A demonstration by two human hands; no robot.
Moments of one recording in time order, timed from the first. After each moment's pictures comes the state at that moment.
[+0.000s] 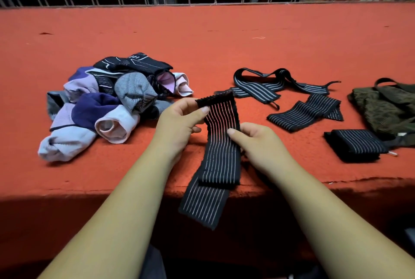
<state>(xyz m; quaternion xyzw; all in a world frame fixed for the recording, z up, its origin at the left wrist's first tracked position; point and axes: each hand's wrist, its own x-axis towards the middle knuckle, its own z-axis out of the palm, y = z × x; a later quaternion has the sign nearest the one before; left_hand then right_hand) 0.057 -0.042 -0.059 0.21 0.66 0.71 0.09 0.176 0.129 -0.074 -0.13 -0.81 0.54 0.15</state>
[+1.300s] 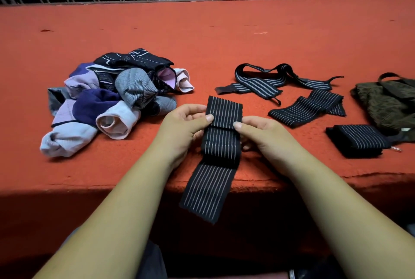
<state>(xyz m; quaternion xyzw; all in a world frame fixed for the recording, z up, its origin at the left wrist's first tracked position) 0.069 -0.040 -0.069 0.16 0.60 0.76 0.18 0.178 0.153 -0.077 -0.08 -0.74 0.66 0.09</state>
